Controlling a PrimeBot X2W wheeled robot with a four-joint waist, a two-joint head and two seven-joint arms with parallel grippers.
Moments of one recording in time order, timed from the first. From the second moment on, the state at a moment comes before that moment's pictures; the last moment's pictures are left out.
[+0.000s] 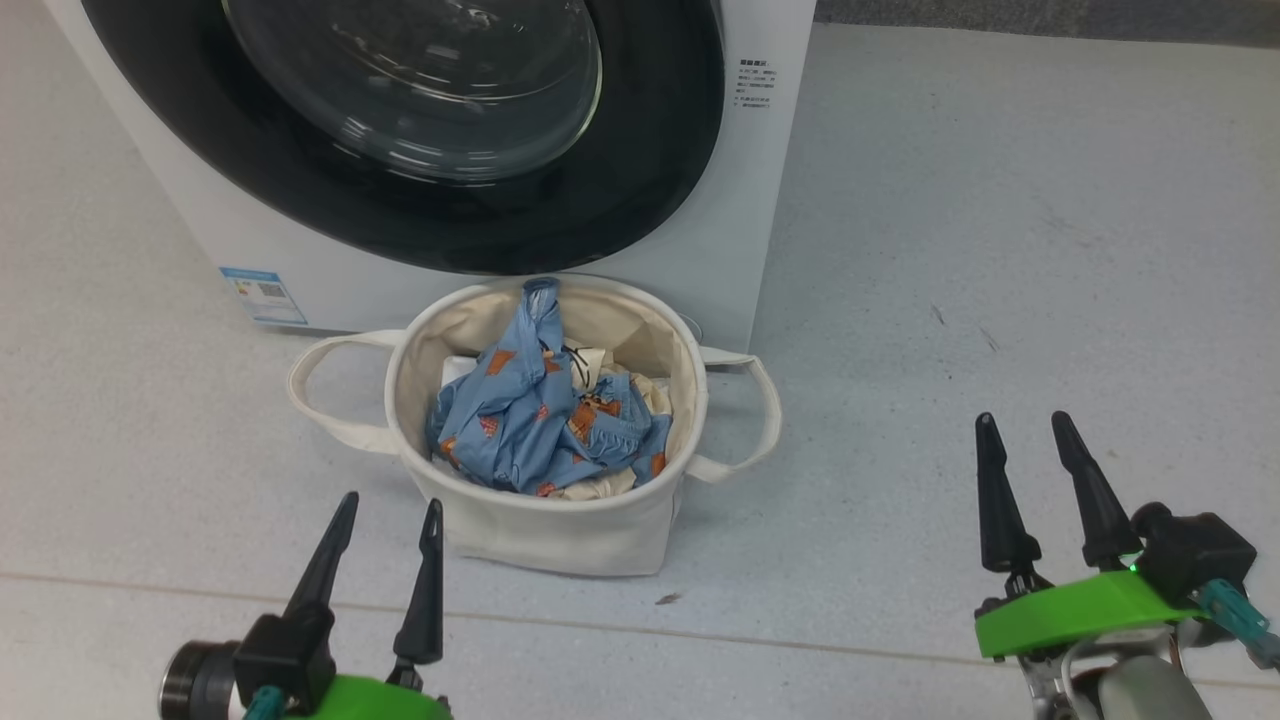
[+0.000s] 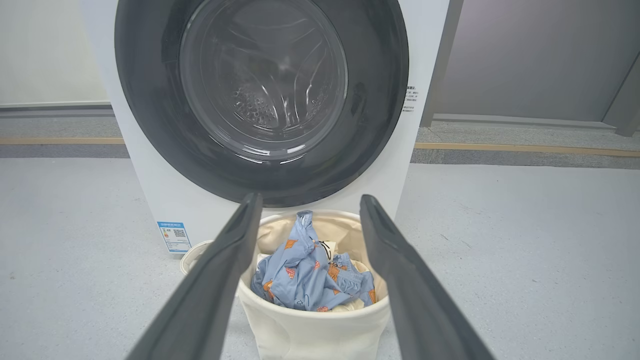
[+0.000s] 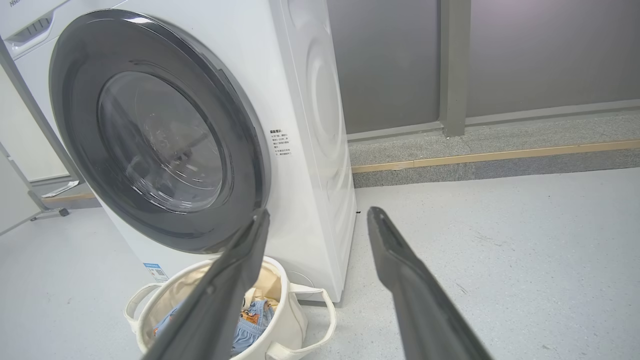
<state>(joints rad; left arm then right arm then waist) -0.06 0.05 -0.08 0.17 -0.06 -0.02 -0.25 -0.11 -0.05 -0.01 0.18 0.23 0.13 -0.26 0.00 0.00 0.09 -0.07</state>
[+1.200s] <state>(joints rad) -0.03 0.05 -0.08 0.25 -0.22 -0.04 -0.21 -0.07 -0.04 0.00 0.25 0.39 0.13 -0.23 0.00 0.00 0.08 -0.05</state>
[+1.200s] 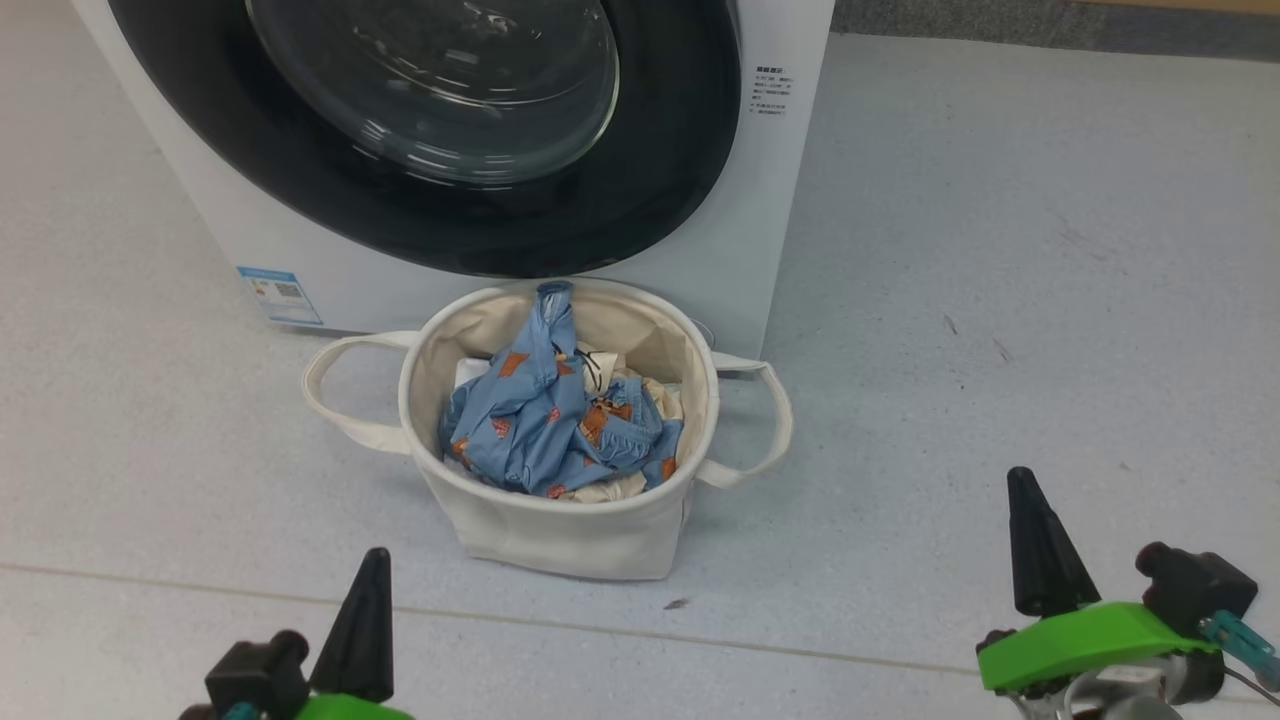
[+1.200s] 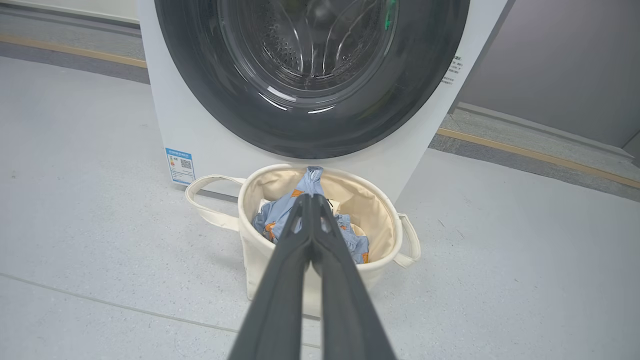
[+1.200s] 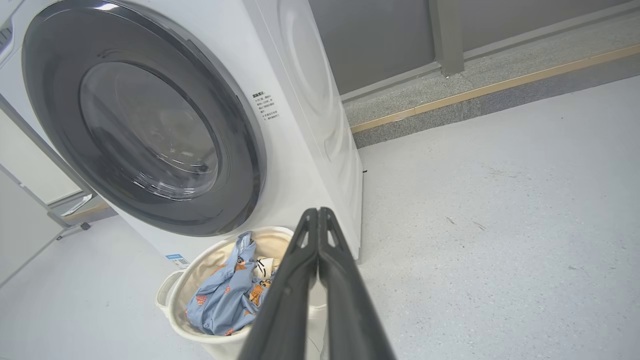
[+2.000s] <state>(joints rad) -0.03 0.05 -0.05 0.25 -0.52 -0.05 -0.14 -0.07 -0.05 -0.01 0.26 0.67 0.13 -0.18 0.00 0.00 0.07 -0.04</state>
